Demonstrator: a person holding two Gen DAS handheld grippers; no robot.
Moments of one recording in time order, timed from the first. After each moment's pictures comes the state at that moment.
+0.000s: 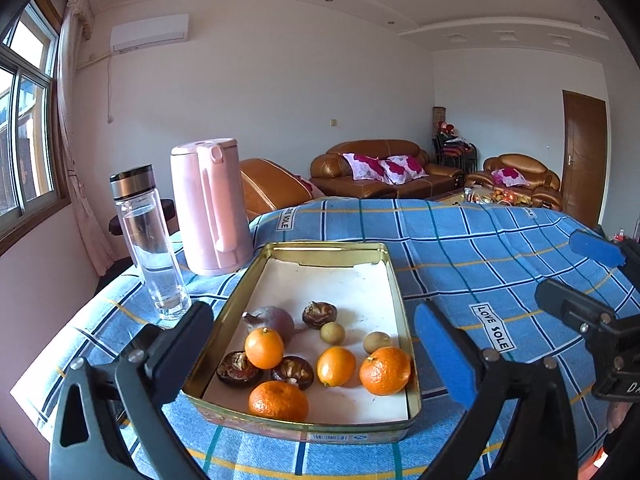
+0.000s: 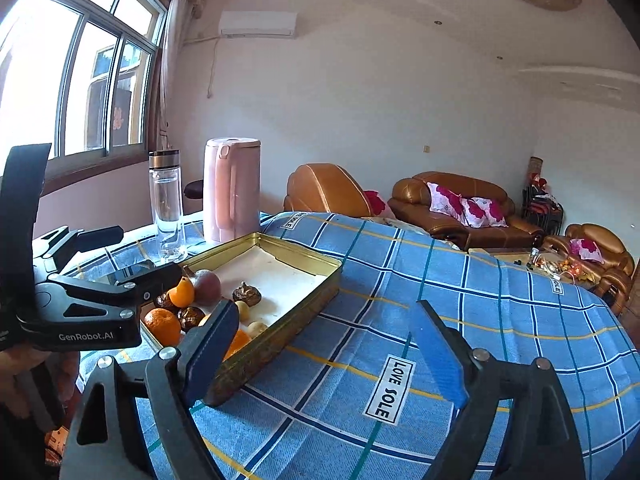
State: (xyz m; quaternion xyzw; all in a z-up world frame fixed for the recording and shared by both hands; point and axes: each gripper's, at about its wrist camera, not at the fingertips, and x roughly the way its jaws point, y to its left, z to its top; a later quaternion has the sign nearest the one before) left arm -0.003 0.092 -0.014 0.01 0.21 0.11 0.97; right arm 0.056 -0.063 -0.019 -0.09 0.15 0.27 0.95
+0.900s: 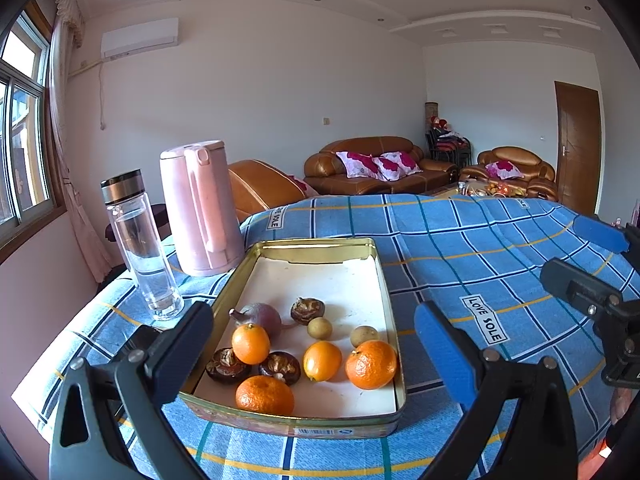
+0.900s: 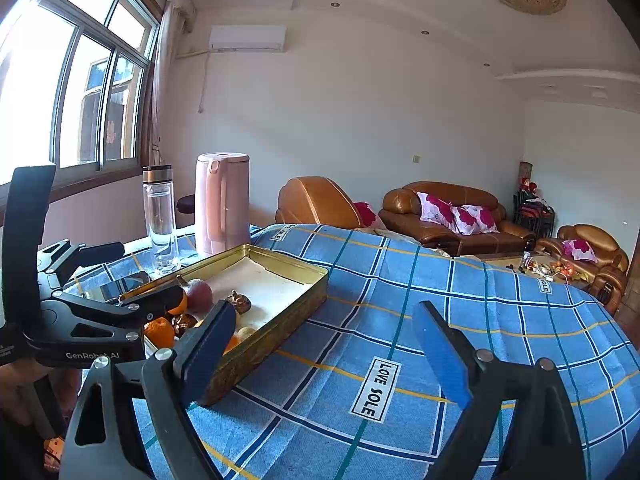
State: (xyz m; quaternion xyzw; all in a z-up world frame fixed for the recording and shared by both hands) left arm -0.005 0.078 -0.017 0.02 0.21 0.10 0.97; right arm 0.046 -0.078 -0.021 -0.08 0.13 0.26 0.95
